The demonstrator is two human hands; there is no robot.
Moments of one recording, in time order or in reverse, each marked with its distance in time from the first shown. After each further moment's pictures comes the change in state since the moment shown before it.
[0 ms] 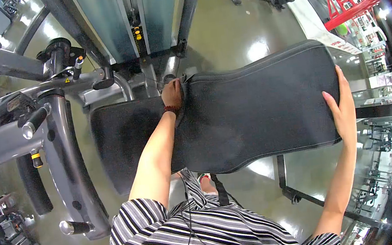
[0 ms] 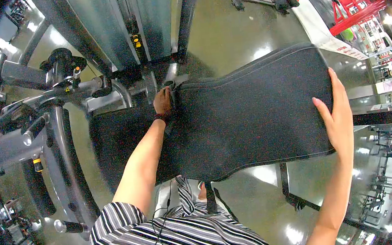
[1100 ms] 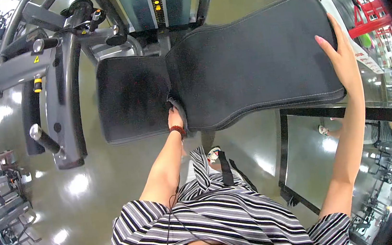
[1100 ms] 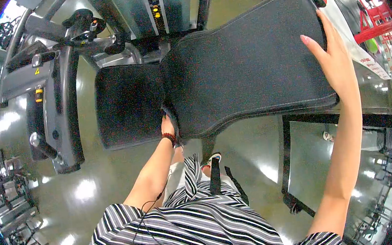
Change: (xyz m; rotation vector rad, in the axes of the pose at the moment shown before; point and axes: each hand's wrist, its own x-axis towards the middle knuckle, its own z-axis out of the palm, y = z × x) left_hand -0.281 -0.078 0.026 -0.132 -0.021 -0.796; right_hand 0.002 0.045 0.015 0.125 0.089 -0.233
